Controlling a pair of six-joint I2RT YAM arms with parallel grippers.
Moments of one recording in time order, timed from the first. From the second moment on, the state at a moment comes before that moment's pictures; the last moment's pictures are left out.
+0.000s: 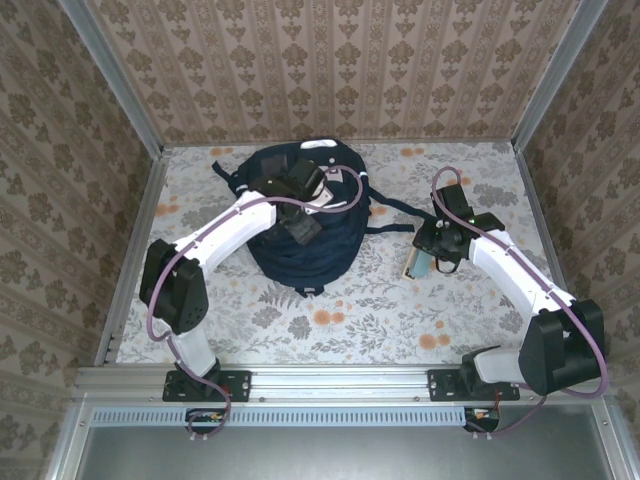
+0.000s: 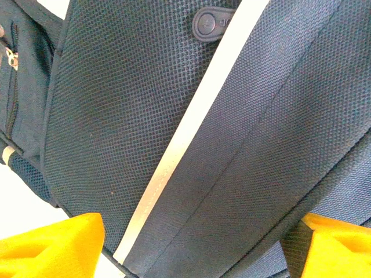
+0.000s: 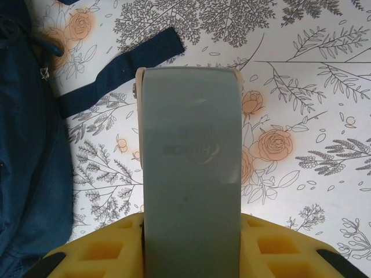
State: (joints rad) left arm -0.69 1.77 1.55 -0.92 -0.24 0.28; right arm 0.22 1.33 0.99 -0.76 0.01 0.69
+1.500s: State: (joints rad) left arm -0.81 1.67 1.52 -0.64 -0.32 0.23; right arm 0.39 1.21 0.70 0.11 -0.43 1.06
